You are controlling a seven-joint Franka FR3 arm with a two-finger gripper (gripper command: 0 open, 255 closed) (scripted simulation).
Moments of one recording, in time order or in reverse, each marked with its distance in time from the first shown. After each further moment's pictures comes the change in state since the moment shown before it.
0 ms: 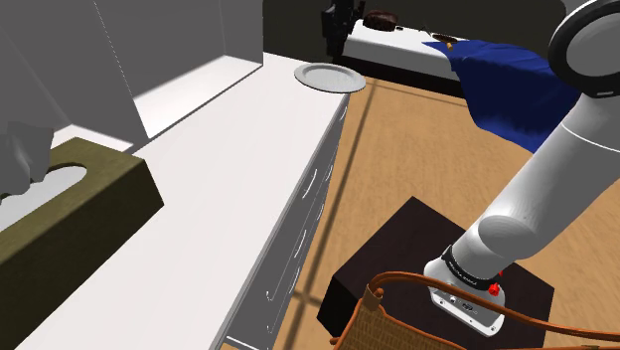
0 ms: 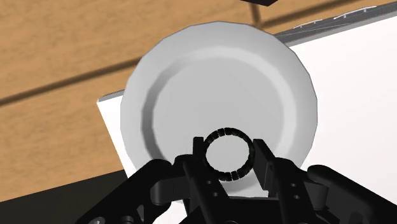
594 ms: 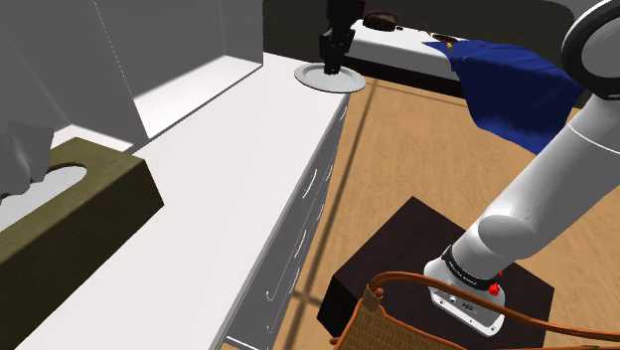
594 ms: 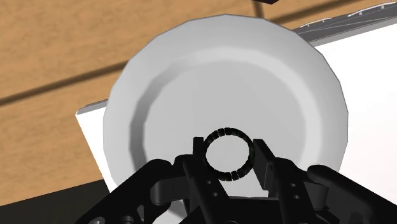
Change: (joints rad) arm -0.005 -0.047 -0.004 -0.182 0.009 0.136 -0.009
